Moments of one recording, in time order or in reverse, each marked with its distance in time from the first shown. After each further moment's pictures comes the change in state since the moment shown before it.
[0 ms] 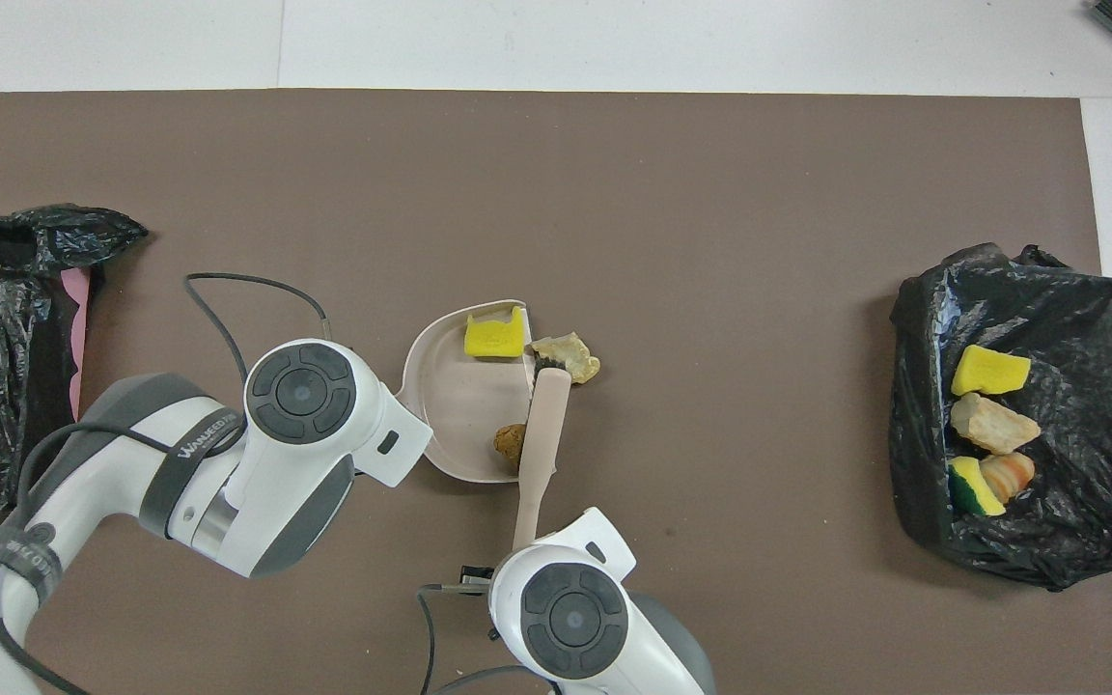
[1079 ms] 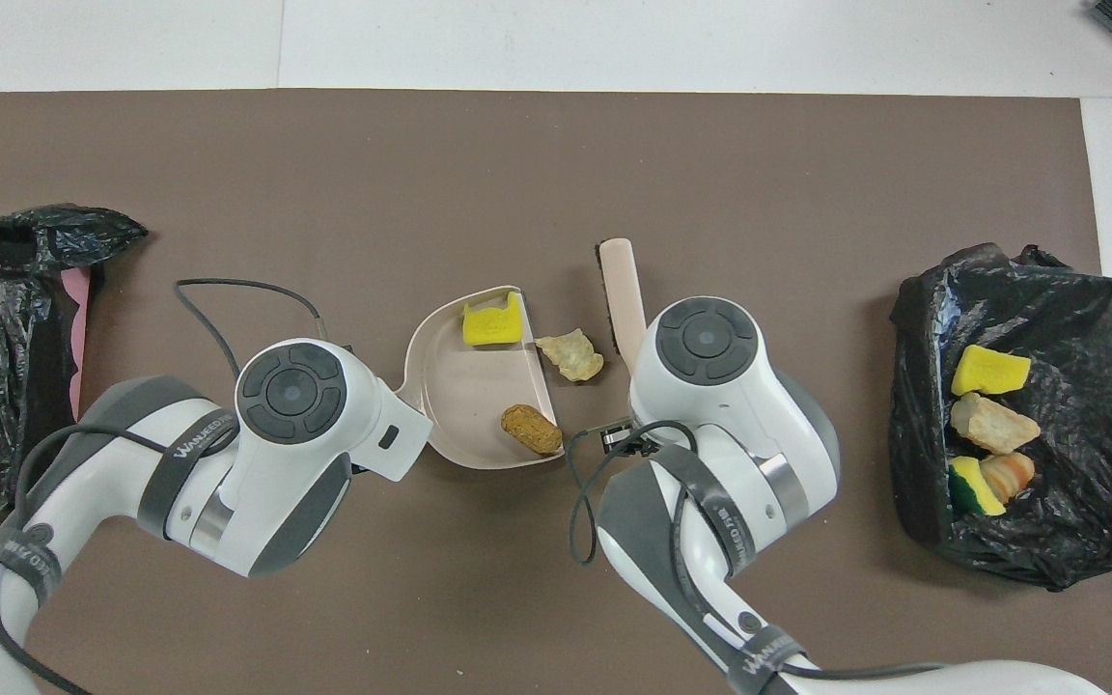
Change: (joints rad) left arm 0.000 0.000 0.005 -0.007 -0.030 0.018 -0.038; right arm -0.321 0.204 -0.007 0.261 -0.247 -0.292 -0.552
